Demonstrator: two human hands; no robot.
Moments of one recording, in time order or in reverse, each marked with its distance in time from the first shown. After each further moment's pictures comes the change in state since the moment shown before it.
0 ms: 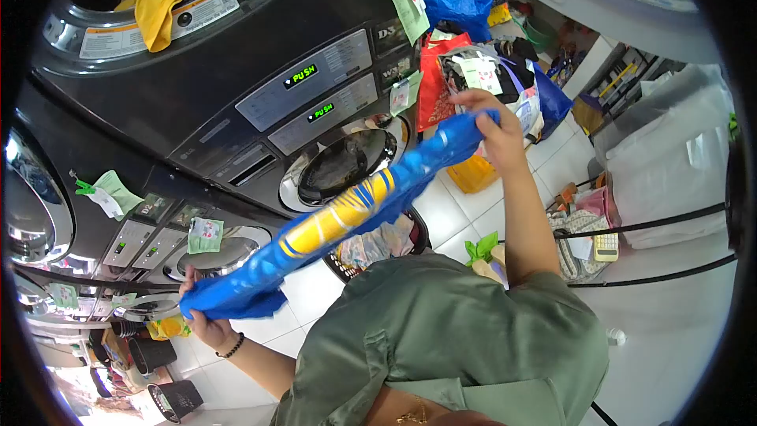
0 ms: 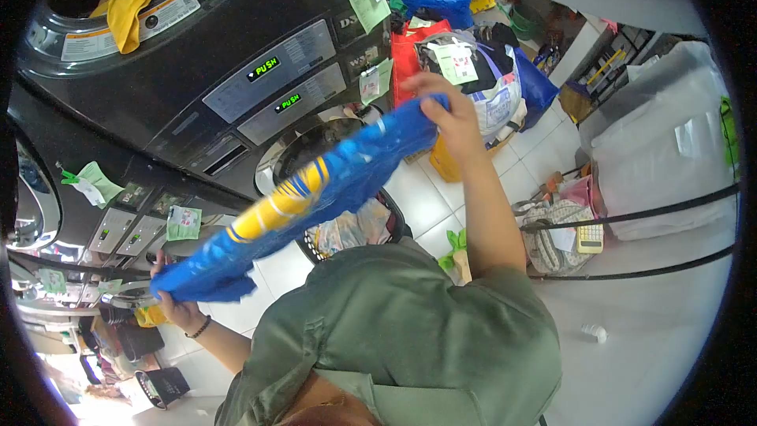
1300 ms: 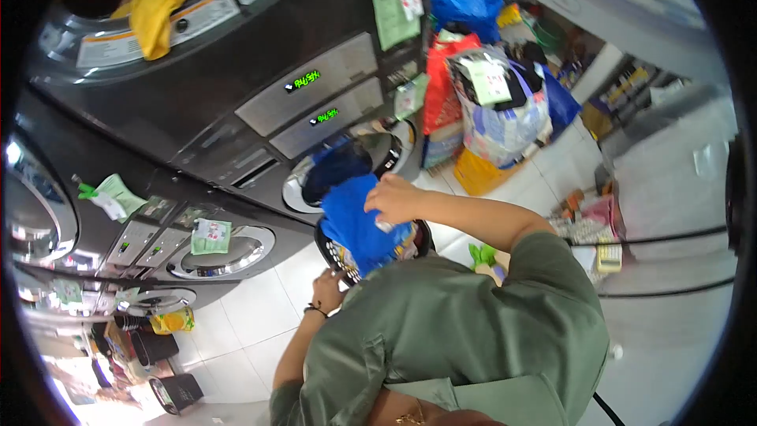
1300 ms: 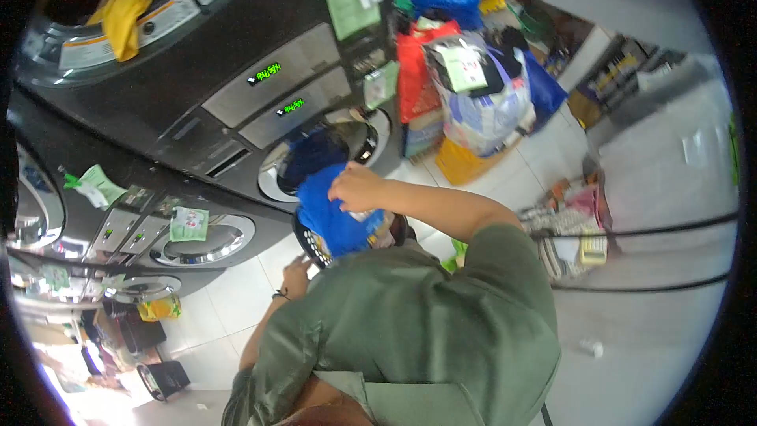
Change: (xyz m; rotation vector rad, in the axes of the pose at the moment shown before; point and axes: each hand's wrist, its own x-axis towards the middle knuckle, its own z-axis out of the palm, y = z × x) left_hand -0.113 -0.227 0.026 1.508 -0.904 -0.291; right_hand -0.061 0.141 0.108 -0.904 -1.169 -0.088
